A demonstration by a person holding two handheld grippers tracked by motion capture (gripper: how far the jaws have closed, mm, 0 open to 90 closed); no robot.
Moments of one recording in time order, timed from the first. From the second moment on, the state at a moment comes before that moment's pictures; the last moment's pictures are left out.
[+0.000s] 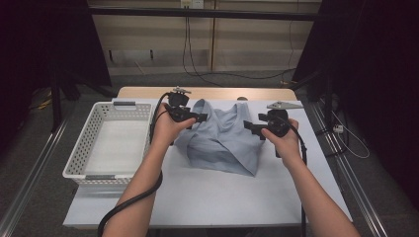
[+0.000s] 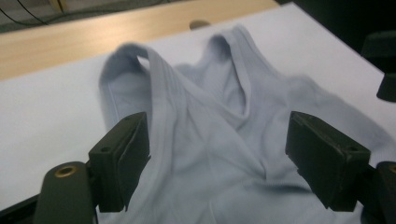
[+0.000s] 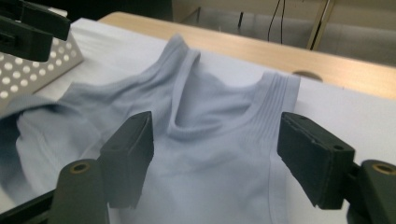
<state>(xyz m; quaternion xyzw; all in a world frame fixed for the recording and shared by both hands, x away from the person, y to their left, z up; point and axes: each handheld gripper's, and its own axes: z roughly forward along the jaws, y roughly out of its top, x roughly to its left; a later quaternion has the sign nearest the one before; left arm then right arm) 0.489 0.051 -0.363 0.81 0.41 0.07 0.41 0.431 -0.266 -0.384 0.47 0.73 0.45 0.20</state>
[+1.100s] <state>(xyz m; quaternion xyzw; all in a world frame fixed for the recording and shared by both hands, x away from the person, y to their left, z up) 0.453 0.066 -0.415 0.81 0.42 0.07 0.41 0.408 -0.259 -0.426 0.46 0.76 0.42 0.17</state>
